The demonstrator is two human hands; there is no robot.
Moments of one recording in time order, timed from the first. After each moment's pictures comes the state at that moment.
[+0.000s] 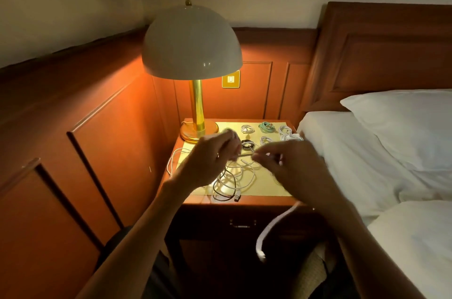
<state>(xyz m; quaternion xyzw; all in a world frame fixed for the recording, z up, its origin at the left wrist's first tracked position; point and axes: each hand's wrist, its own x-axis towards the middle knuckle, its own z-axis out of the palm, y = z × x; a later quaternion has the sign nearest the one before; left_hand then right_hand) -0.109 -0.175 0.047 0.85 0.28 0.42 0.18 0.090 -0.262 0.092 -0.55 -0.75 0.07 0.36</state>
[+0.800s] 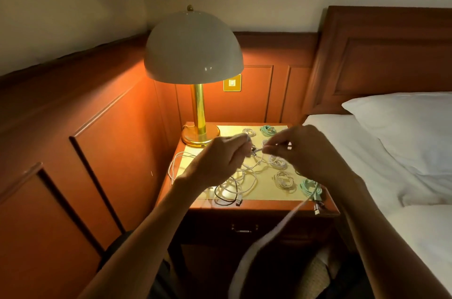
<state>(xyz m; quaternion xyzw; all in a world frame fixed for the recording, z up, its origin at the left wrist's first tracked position) -0.091 -0.171 0.056 0.87 0.26 0.39 0.13 0.108 -0.234 0.116 -0.57 -0.77 0.07 0.28</state>
